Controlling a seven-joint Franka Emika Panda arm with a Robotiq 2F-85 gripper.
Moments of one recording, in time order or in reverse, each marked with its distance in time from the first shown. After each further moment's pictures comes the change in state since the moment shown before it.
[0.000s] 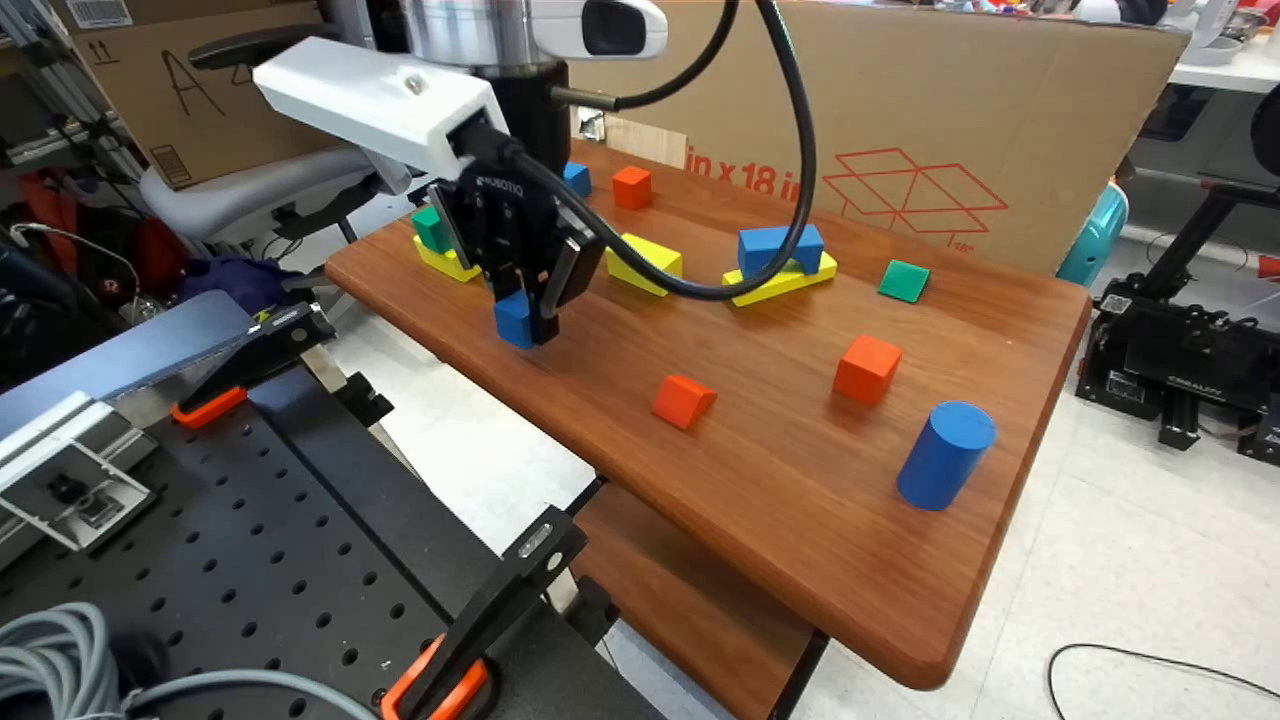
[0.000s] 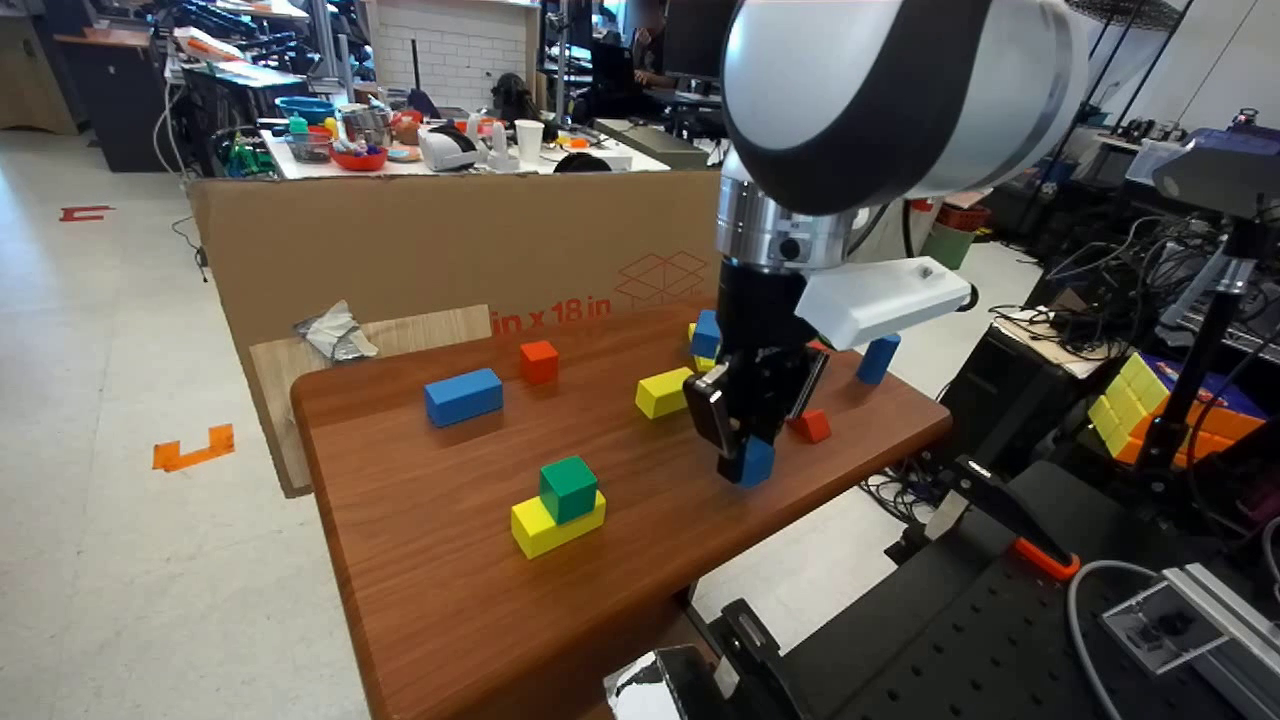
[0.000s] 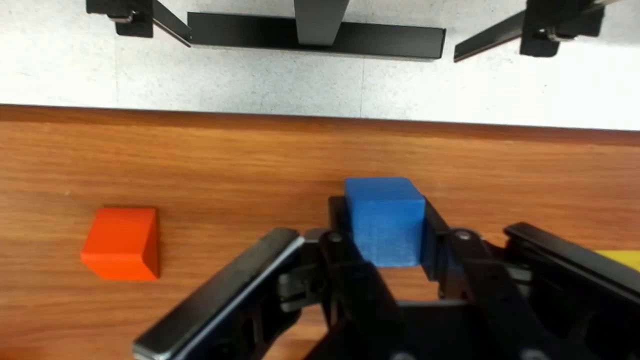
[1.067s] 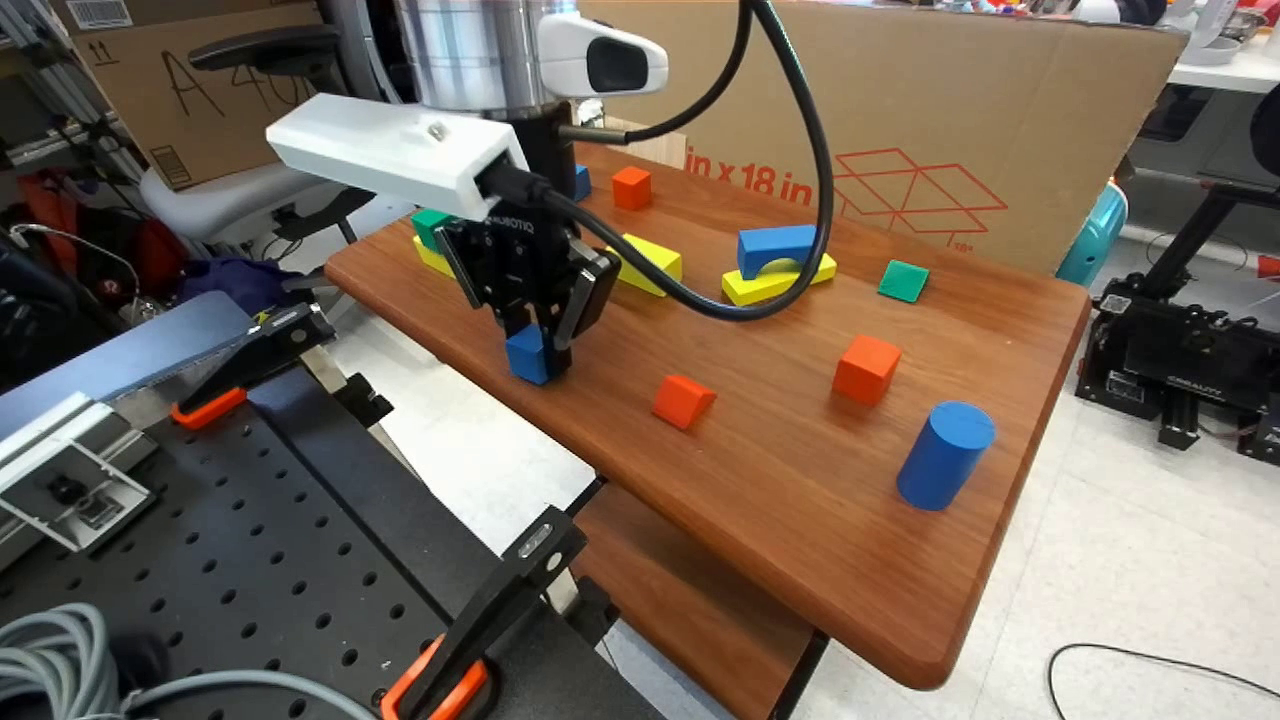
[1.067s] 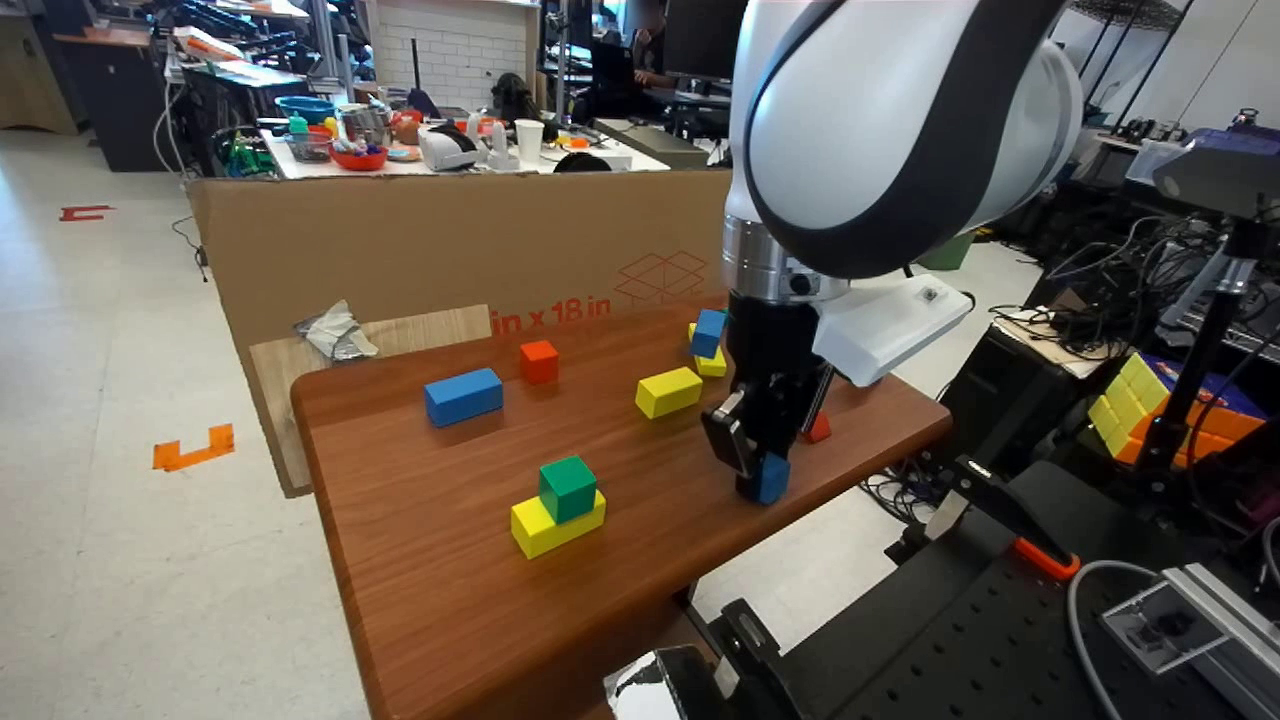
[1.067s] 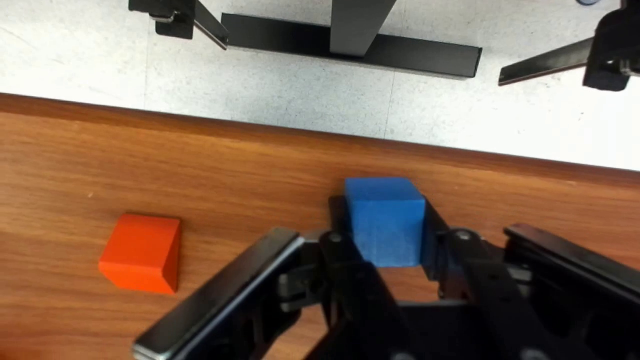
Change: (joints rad) arm 0.031 0.037 -0.044 -0.006 -0.107 0.036 0.016
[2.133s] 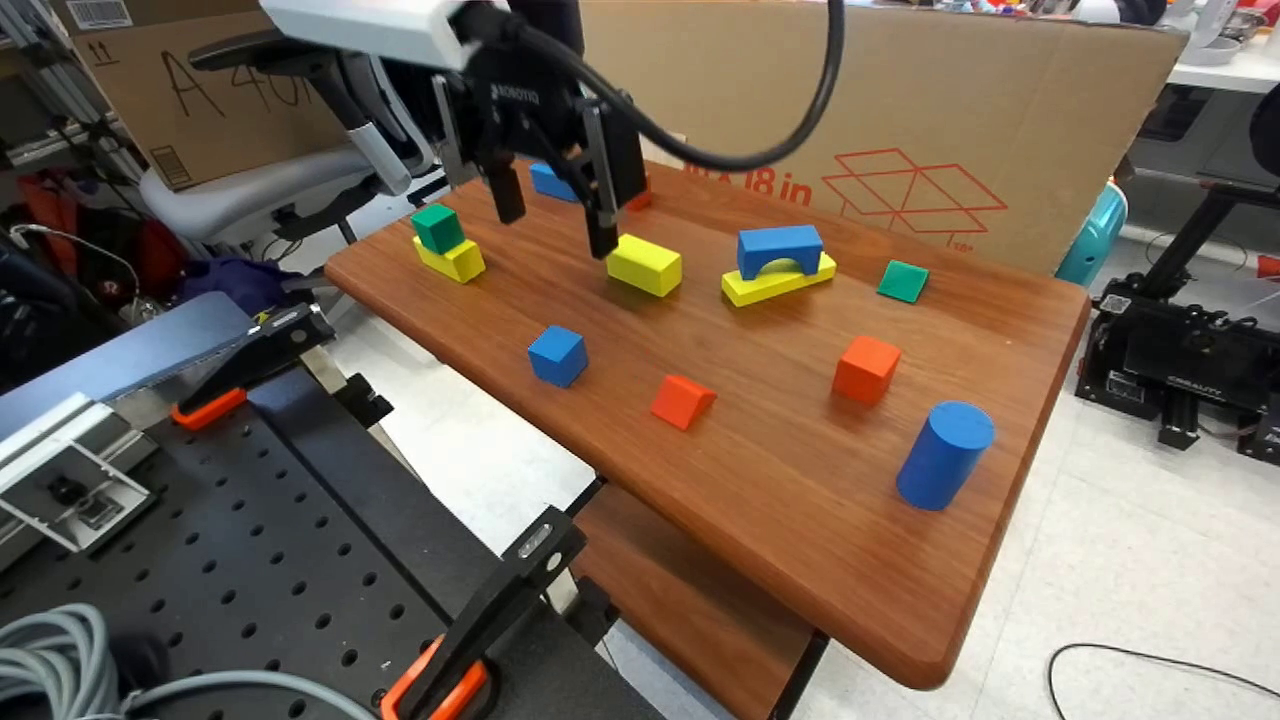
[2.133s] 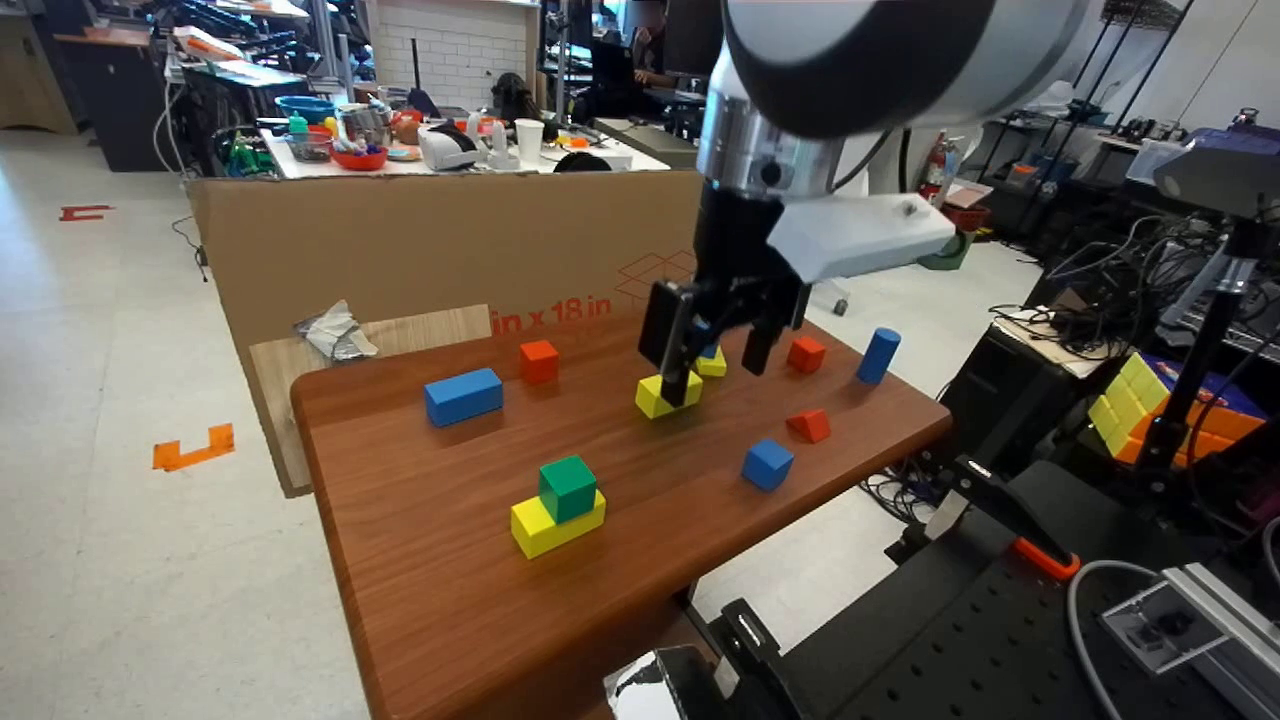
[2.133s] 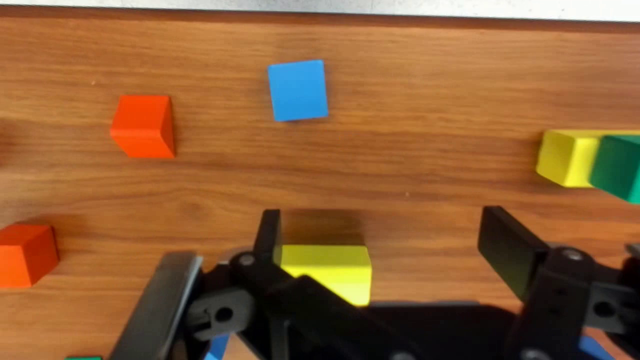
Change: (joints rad) arm 0.014 -0.119 0.021 0.015 0.073 0.026 0.056
